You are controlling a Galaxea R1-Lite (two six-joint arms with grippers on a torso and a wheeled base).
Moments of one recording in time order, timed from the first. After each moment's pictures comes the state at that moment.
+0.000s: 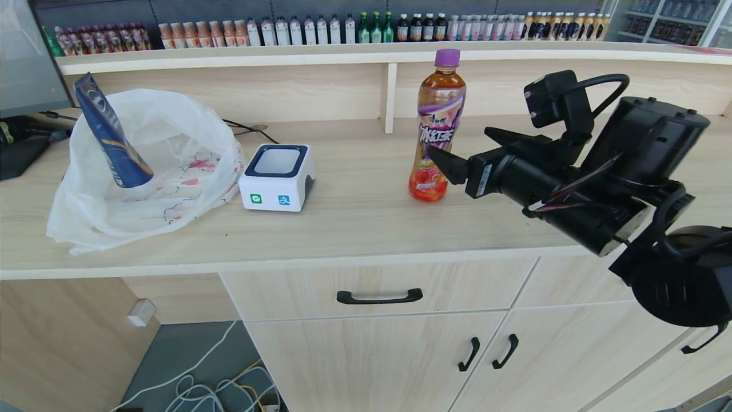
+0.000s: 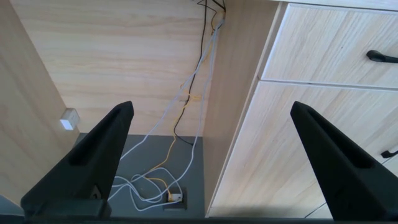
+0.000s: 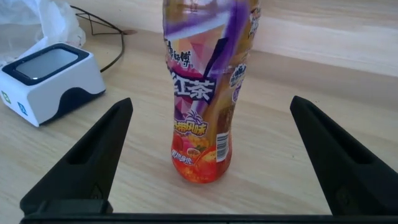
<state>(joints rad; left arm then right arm) 0.00 0.00 0.00 0.00 0.00 -0.01 0.52 1.75 -0.99 -0.94 -0.05 -0.13</state>
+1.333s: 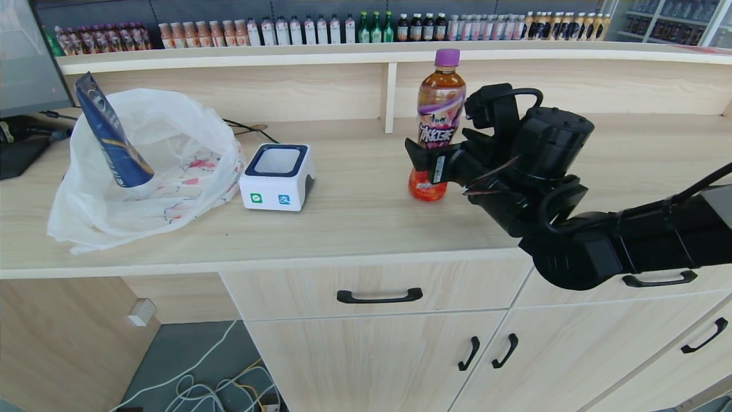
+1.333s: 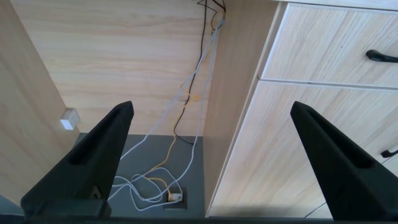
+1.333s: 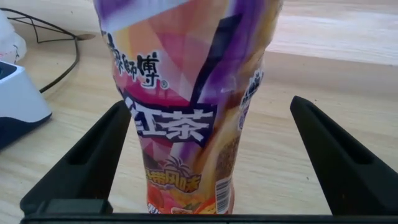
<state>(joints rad) 0.00 0.00 0.00 0.00 0.00 -0.01 0.54 1.99 -1.25 -0.96 -0.23 -0.13</state>
